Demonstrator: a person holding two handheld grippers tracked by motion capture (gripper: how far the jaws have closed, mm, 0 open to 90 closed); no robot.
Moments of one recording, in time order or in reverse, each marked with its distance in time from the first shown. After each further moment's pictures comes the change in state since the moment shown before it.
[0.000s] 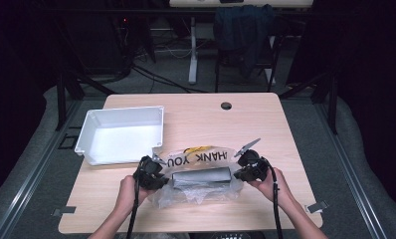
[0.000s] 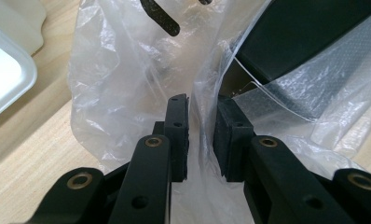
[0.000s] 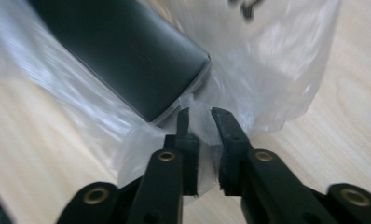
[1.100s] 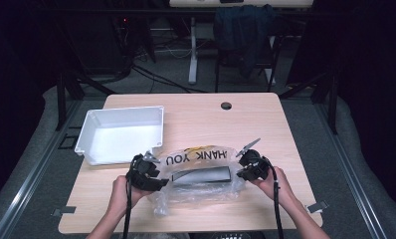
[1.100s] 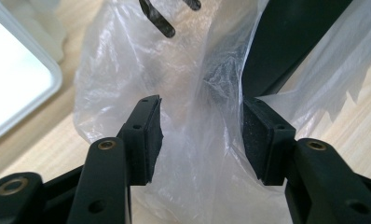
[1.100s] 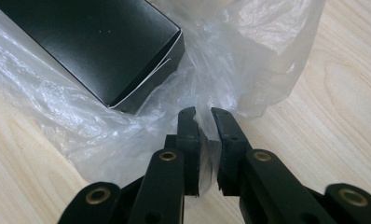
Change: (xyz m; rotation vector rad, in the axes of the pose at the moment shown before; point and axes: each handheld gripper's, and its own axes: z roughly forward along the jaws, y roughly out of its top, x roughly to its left) left arm -0.003 -0.003 -0.036 -0.085 -0.028 -0.006; right arm -0.011 -0.003 0.005 0.017 -0.019 -0.004
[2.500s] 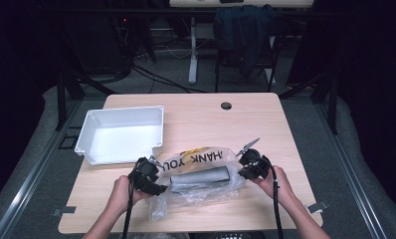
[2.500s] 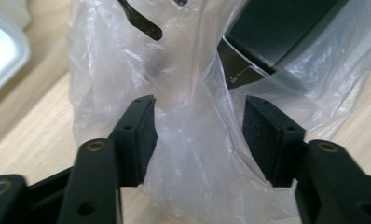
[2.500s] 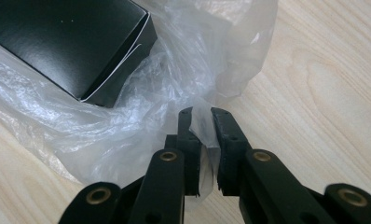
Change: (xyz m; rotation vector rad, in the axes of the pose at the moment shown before) left arm 0.007 -0.004 0.016 0.144 -0.024 0.054; right arm -0.003 0.000 0.004 0.002 -0.049 0.001
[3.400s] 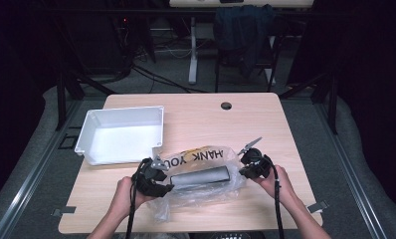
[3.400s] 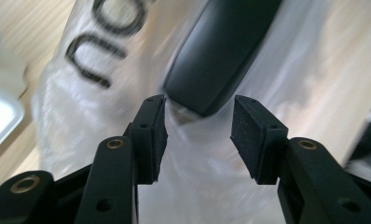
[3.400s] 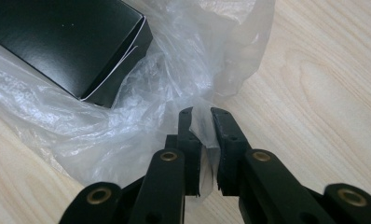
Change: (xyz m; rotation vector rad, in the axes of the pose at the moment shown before) left arm -0.028 0.007 -0.012 -0.067 -0.005 0.105; right arm -0.003 -0.001 -0.004 -0.011 0.002 0.009
